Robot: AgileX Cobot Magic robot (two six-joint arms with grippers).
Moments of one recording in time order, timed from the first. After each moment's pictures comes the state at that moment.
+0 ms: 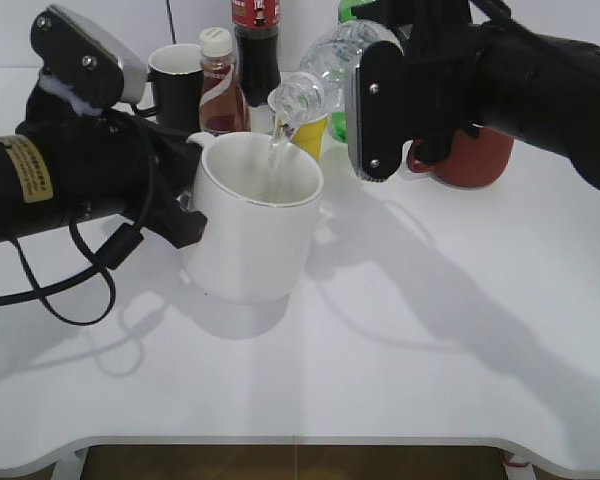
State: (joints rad) left arm -0.58 1.45 -0.63 0.37 -0.41 -0.12; right arm 0.61 1.56 -0.85 0.19 -0.47 -1.70
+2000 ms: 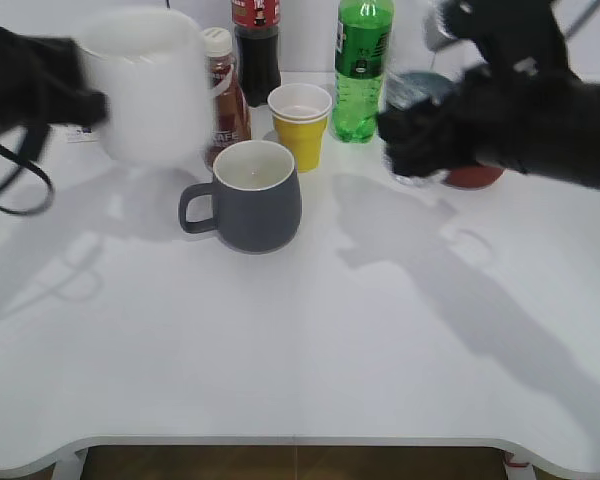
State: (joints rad) left arm -0.31 1.45 -0.63 0.19 -0.66 -0.08; right arm 0.54 1.50 -0.75 0.18 -0.30 -0.25
